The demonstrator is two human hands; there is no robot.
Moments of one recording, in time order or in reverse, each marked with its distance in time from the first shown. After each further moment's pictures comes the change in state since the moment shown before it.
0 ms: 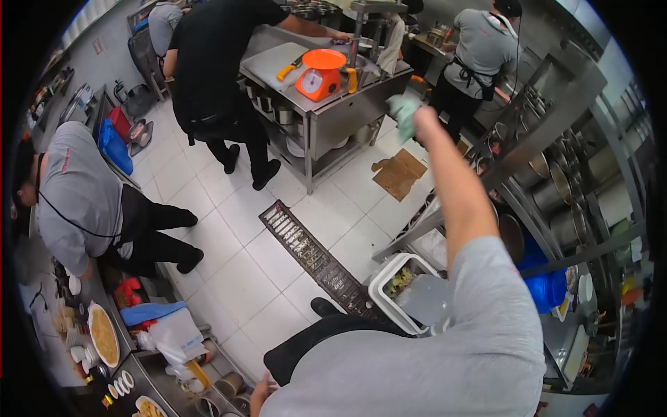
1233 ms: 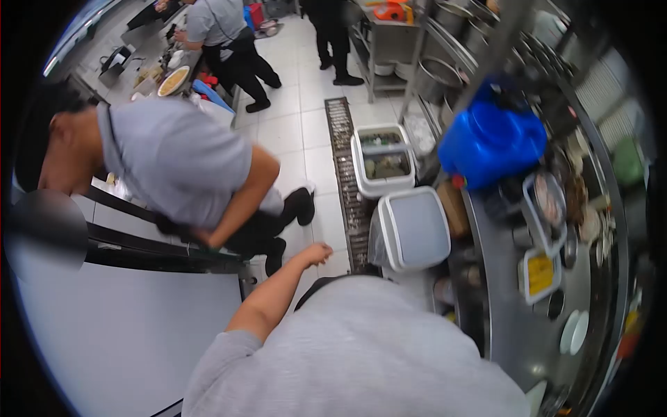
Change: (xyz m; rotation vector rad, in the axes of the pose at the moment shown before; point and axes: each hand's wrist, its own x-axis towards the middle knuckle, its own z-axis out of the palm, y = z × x) left_hand -0.187 -0.292 0.547 0.267 -0.033 0.649; right_hand -0.748 0.459 -0.820 -1.354 -1.157 0.448
